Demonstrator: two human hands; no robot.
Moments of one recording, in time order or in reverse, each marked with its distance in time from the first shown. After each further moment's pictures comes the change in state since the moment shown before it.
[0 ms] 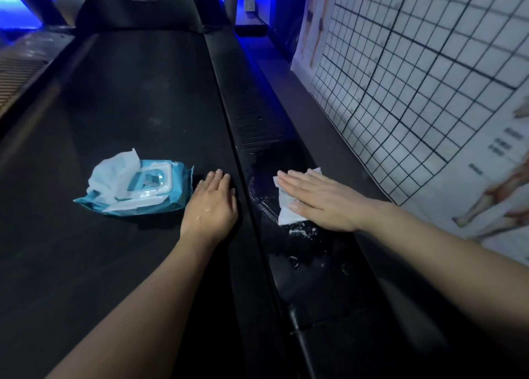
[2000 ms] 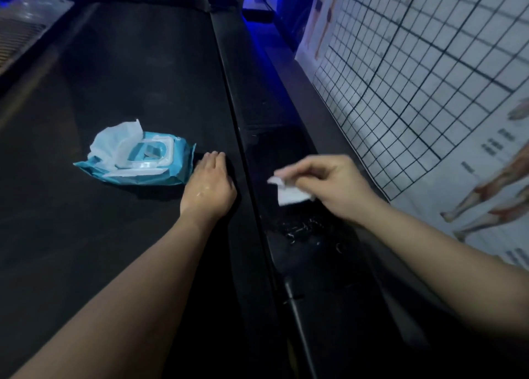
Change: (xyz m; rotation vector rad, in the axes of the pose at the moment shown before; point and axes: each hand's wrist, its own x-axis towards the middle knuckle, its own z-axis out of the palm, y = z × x) left_hand -0.010 0.004 -0.007 -0.107 0.001 -0.081; right_hand -0.025 -0.049 -0.016 0.932 0.497 0.015
